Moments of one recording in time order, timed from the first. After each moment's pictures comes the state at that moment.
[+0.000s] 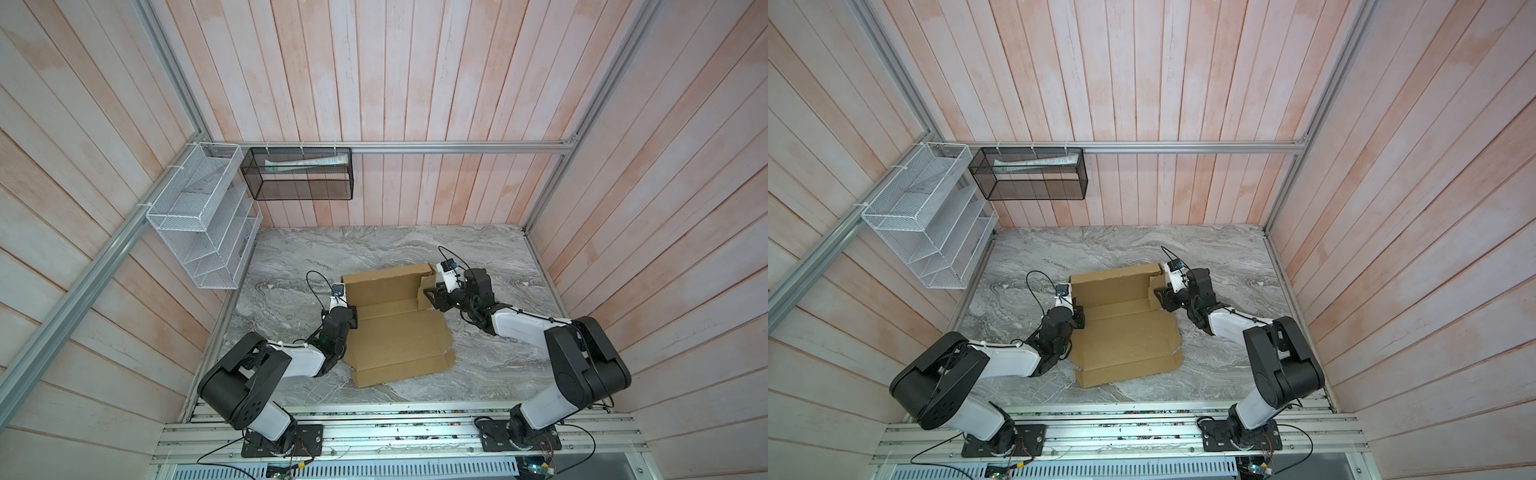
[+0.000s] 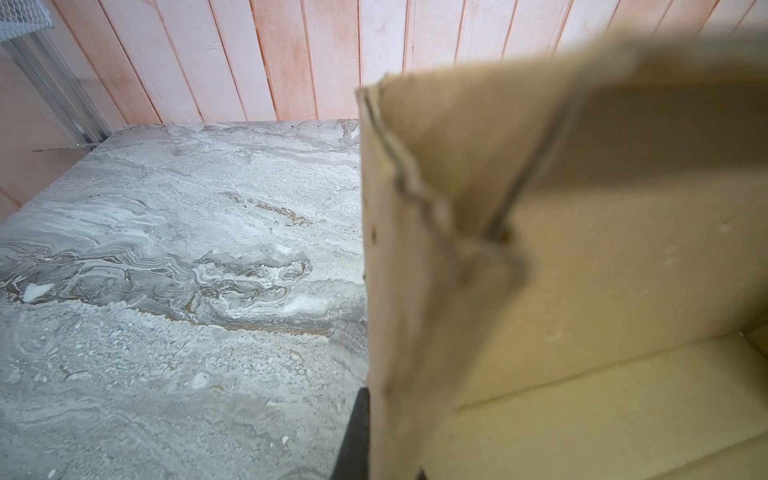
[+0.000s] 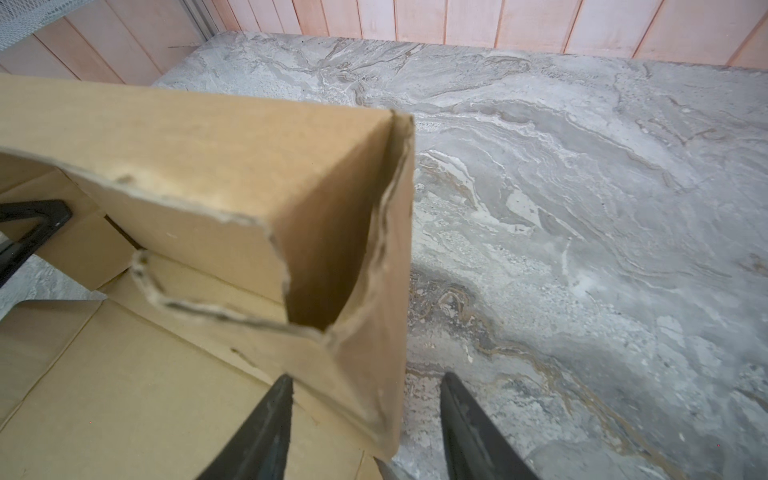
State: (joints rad) left arm -0.59 1.55 0.43 0.73 -0.50 -0.21; right arm 0.38 1.60 0.75 0.32 -0.33 0.05
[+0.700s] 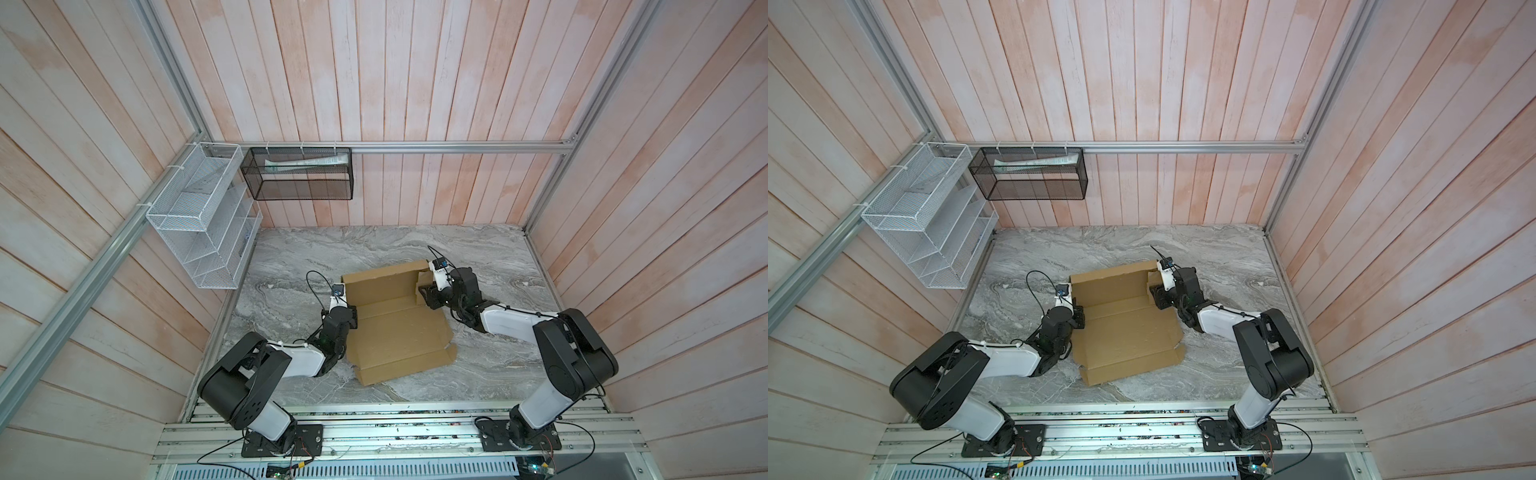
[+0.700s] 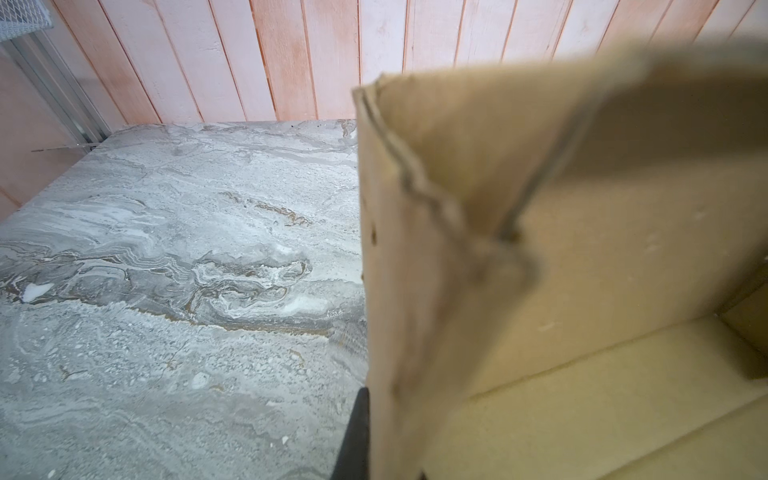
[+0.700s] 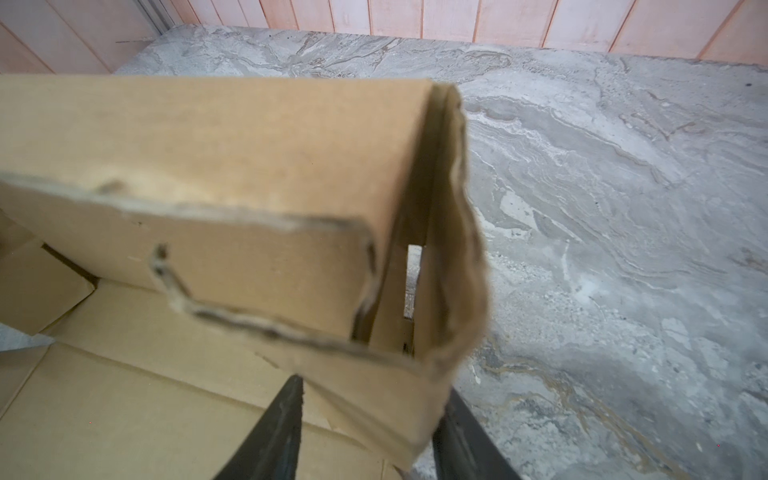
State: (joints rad) left arm -0.59 1.55 0.43 0.73 -0.50 -0.21; right arm 0.46 1.67 0.81 0.32 -0.15 0.12
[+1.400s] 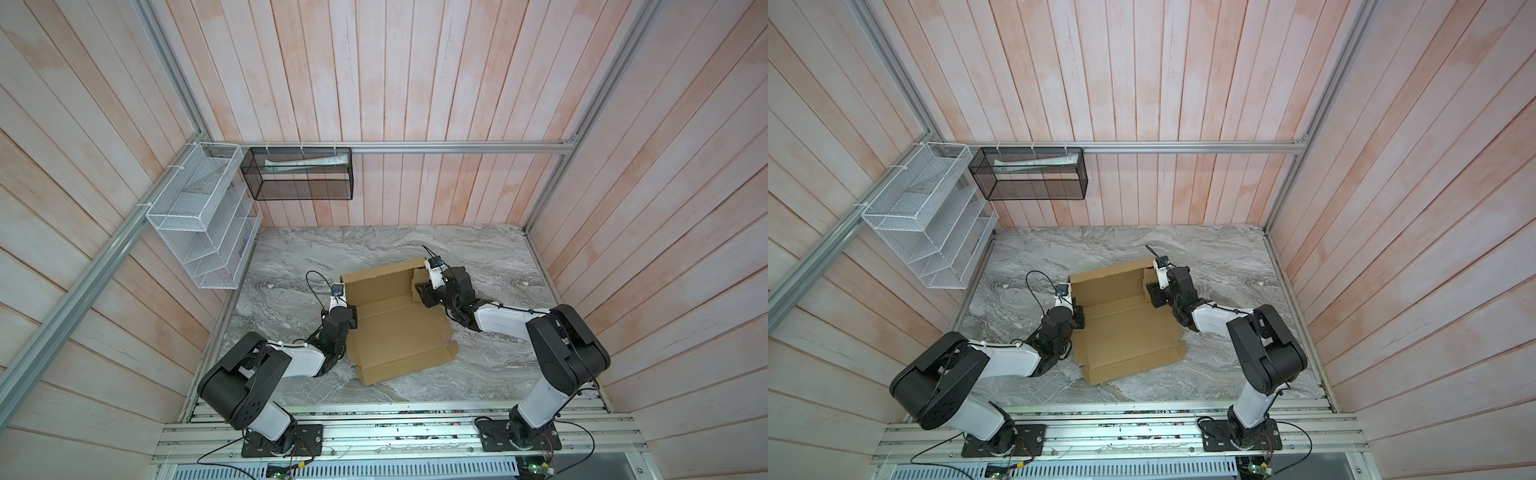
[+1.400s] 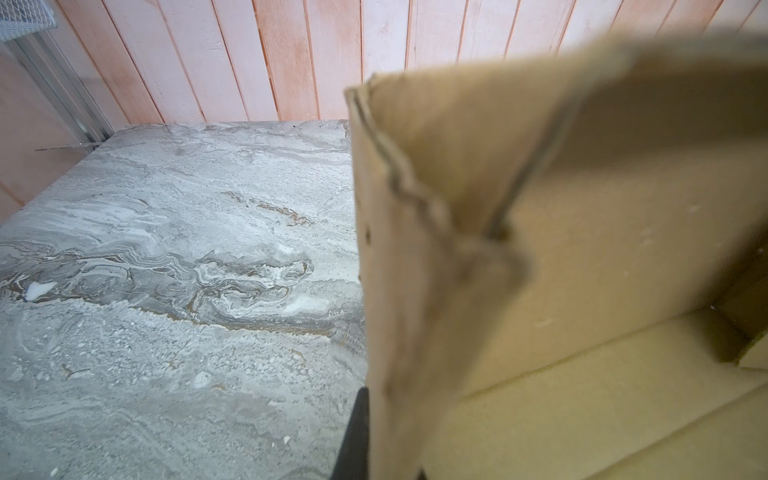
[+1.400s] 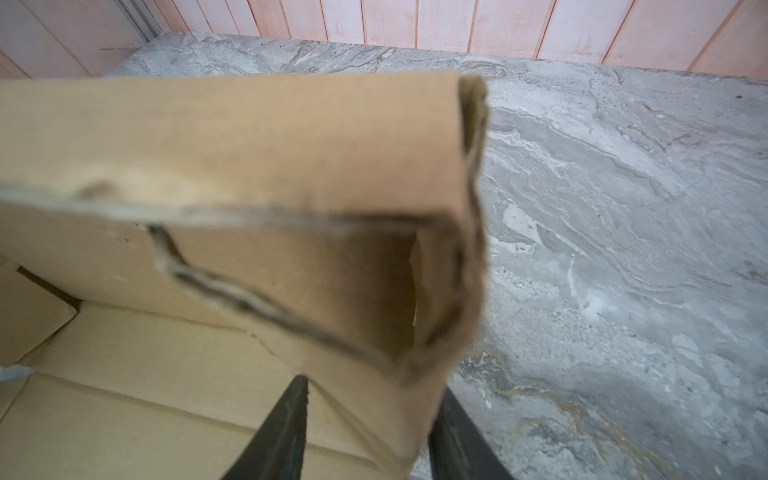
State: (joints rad) left arm -0.59 1.55 0.43 0.73 -0.50 -0.21; right arm 0.50 1.70 0.83 0.34 -0.08 0.13
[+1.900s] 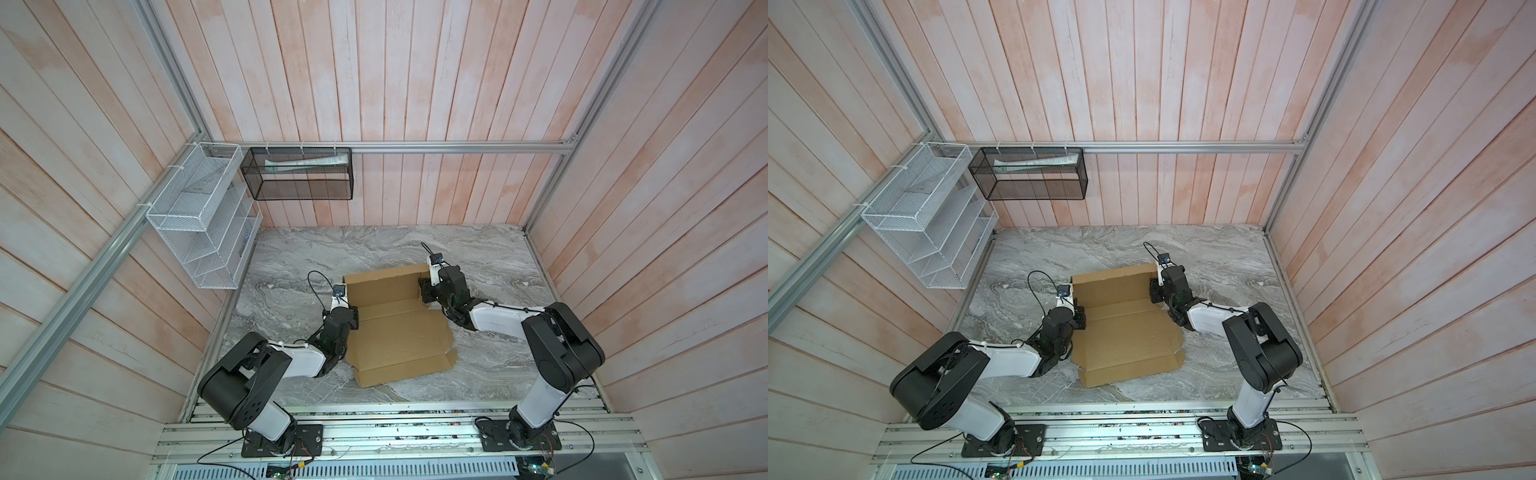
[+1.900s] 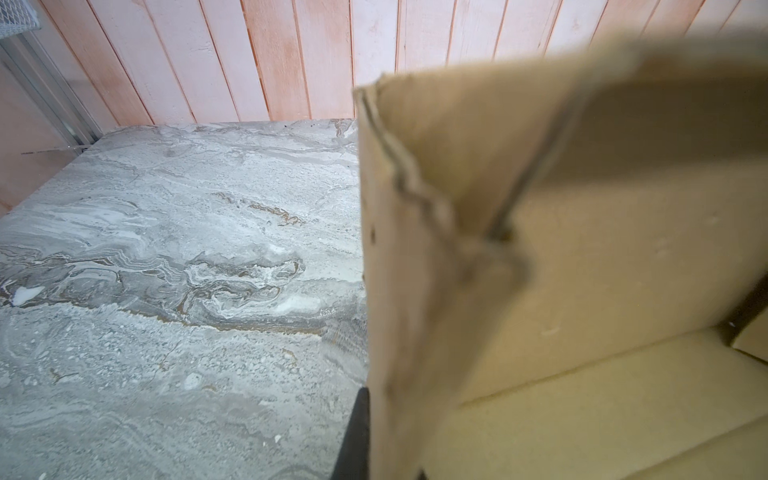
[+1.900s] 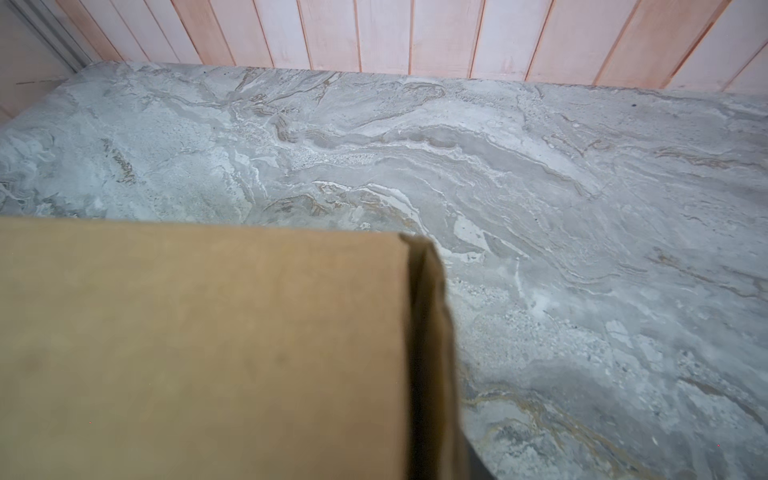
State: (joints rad) left arm -0.60 1.55 0.43 0.73 -0.50 -0.20; right arm 0.53 1.74 0.87 0.36 0.11 0.19
